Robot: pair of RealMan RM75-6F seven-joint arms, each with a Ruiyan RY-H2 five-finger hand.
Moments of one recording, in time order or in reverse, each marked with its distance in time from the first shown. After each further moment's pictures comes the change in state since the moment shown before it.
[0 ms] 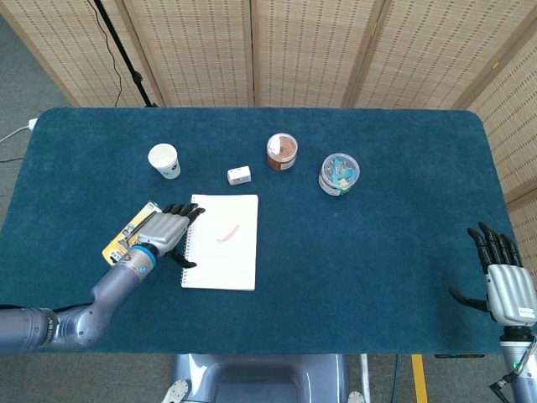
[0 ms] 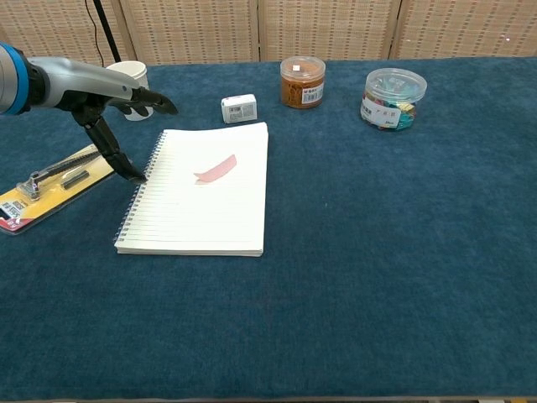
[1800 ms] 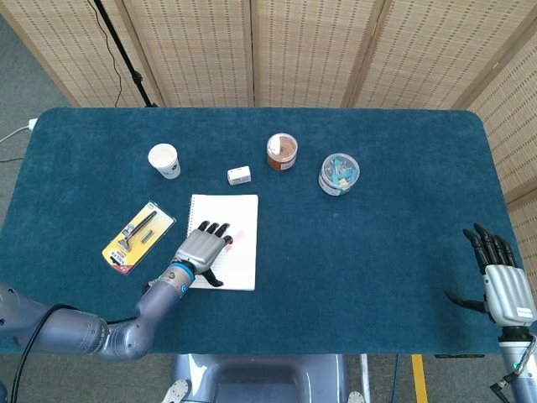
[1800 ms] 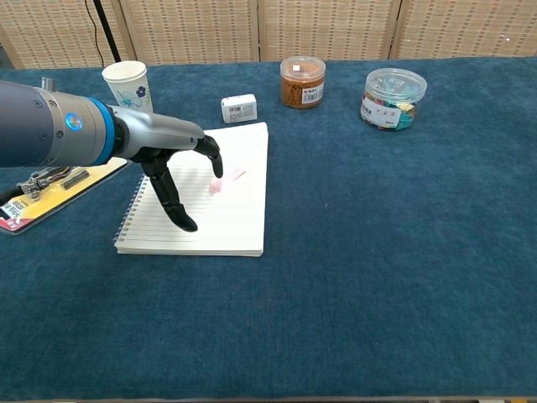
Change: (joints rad) left arm -0.125 -0.229 0.016 0.007 -0.144 0.155 0.246; right arm -0.017 0.018 0.025 -0.020 -0.026 -0.050 0.049
